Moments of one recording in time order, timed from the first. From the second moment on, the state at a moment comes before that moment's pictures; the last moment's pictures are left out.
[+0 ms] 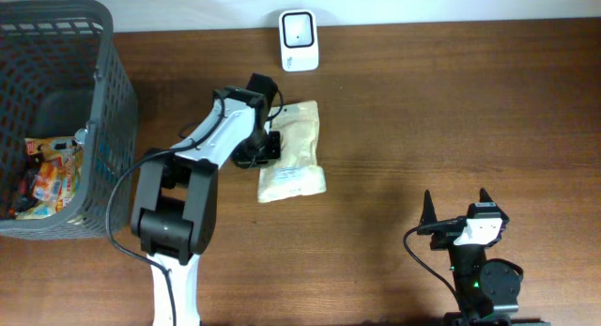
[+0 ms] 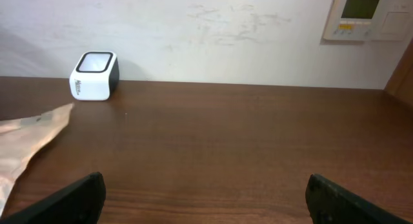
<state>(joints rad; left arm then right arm) -0.34 2.19 1.62 -0.97 0.09 -0.33 -0.01 0.01 0.01 -0.08 0.01 -0.03</state>
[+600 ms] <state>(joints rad) -0.48 2.21 1.86 -1.10 0.13 -0.40 -0.01 0.01 0.01 -0.08 0.01 -0.03</state>
